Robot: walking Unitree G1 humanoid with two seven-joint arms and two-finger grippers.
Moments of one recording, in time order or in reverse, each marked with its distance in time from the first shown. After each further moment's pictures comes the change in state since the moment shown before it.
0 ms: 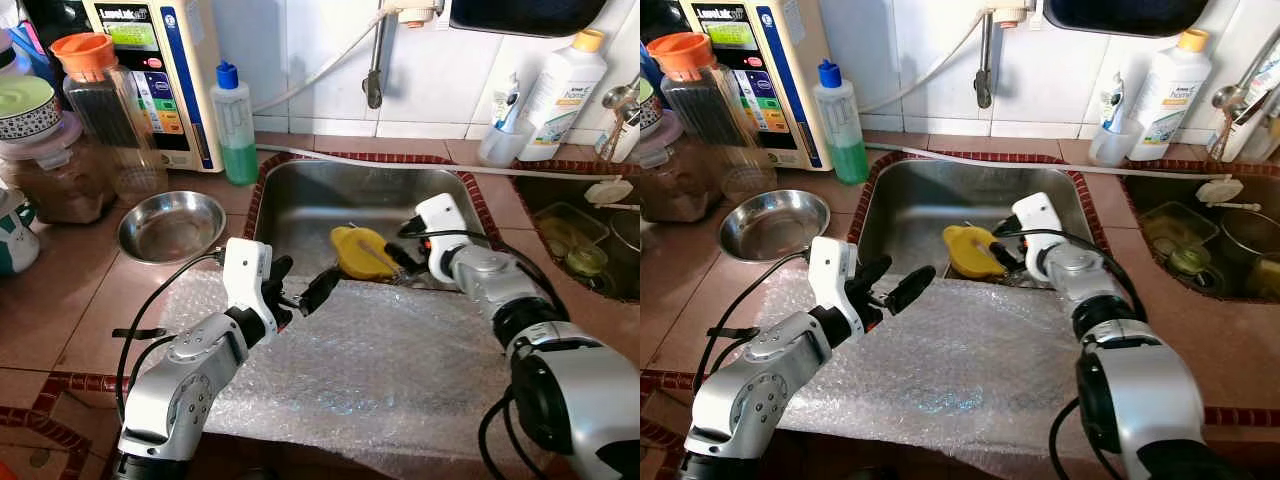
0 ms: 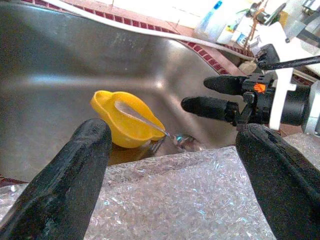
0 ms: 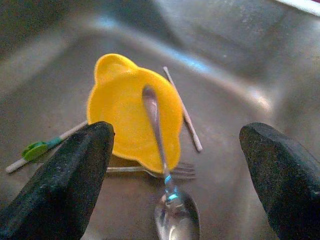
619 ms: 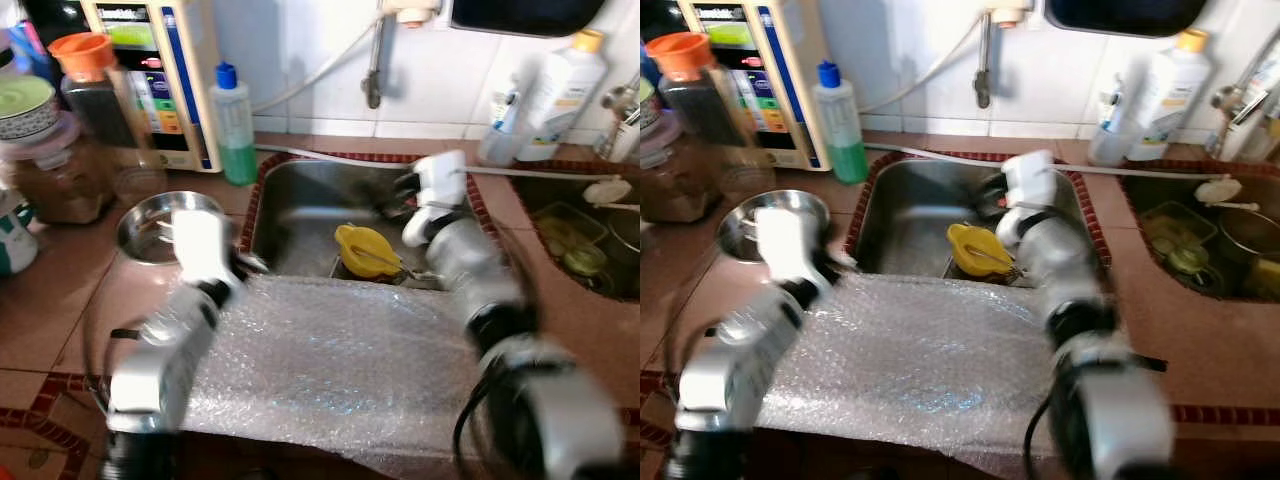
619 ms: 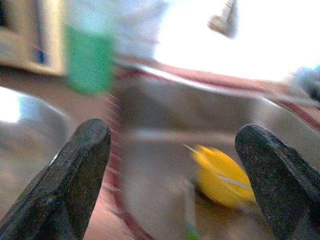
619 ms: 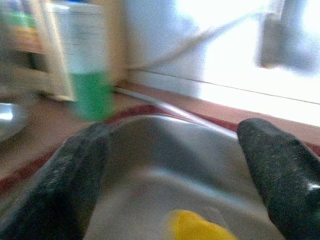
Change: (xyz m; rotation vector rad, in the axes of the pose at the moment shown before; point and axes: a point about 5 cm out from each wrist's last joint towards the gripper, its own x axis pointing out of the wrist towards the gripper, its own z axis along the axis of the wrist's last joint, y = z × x) left arm -0.004 0.050 0.040 0.120 -0.211 0.366; right arm -0.010 0.044 0.057 0.128 -0.576 0.180
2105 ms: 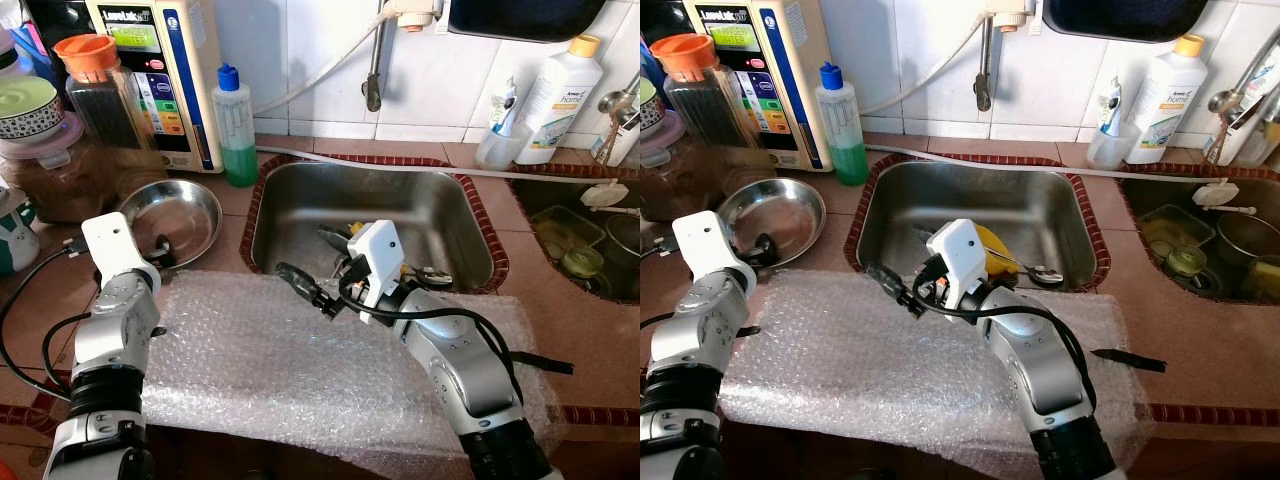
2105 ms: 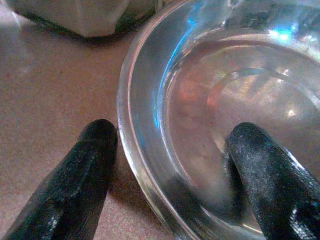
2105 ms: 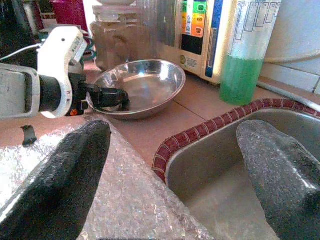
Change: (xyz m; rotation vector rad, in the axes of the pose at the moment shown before) left arm 0.005 0.110 -0.019 -0.021 0.201 0.665; right arm -0.047 0.098 0.001 0.025 0.058 0.338
